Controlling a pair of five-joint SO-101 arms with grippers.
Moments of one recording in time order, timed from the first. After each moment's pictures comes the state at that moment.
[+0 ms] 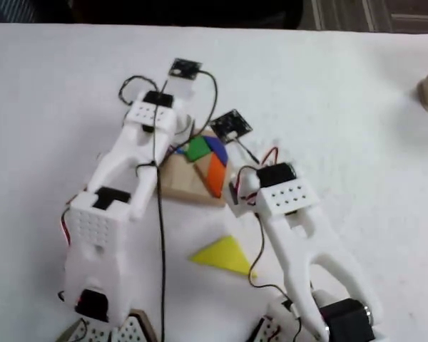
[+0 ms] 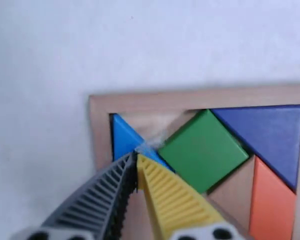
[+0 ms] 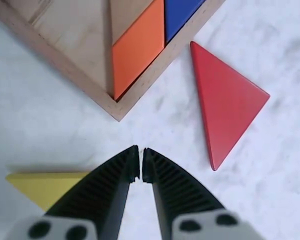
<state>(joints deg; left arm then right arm) 9.8 38.4 -18.5 67.5 1.9 -21.8 -21.4 40.2 62.5 15.0</state>
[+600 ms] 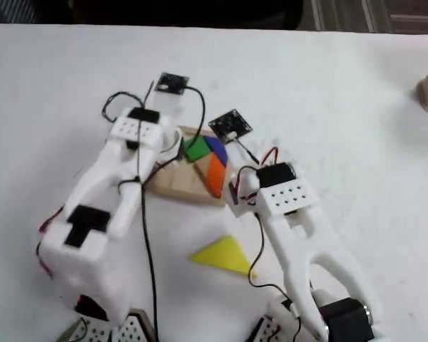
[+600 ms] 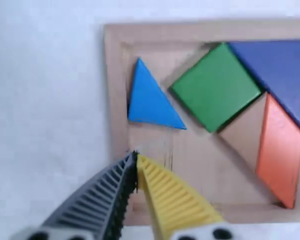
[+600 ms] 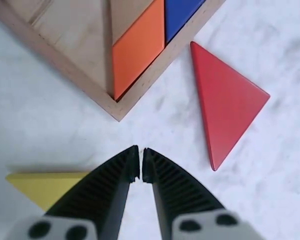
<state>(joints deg) 8.4 16.1 9.6 59.1 2.0 -21.8 -21.4 40.2 62.5 15.0</state>
